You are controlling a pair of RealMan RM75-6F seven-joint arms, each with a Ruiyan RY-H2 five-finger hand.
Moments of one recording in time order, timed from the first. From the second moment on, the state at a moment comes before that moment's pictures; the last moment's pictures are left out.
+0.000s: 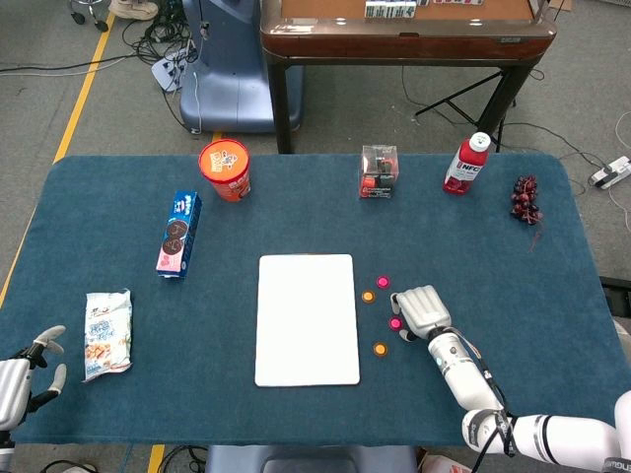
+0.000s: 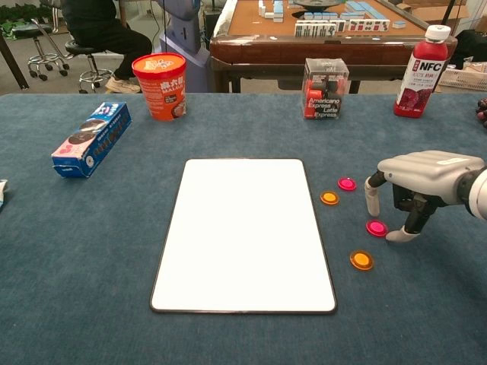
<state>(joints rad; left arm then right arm) -0.01 -1.21 0.00 -1.46 1.52 1.54 -0.11 0.68 -1.48 0.07 -1.65 -0.78 0.97 -0.72</state>
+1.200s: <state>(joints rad) 0.00 -1.21 0.00 -1.46 1.52 1.54 -0.11 0.72 -1.48 0.04 -1.67 -0.79 1.00 -0.67</state>
